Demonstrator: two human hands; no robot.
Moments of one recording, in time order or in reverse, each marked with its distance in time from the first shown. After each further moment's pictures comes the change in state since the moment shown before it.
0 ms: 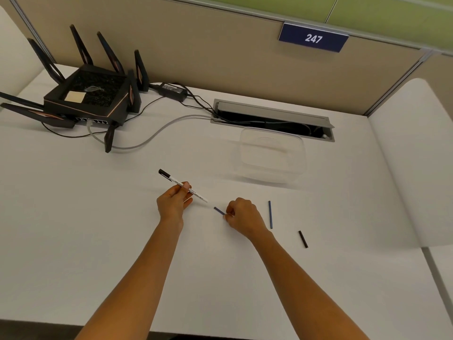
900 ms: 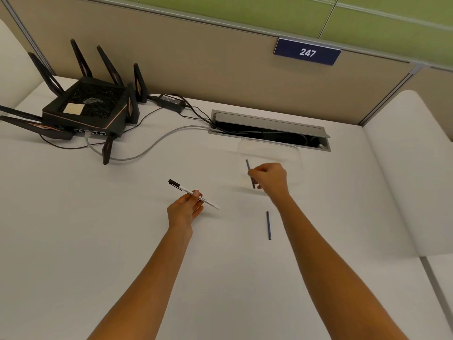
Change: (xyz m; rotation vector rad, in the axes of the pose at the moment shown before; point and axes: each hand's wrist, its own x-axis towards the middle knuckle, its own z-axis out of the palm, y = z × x) left_hand -0.006 0.000 0.025 -0.096 -0.102 -0.105; right_hand 0.044 0.006 -0.119 0.594 0.387 0.258
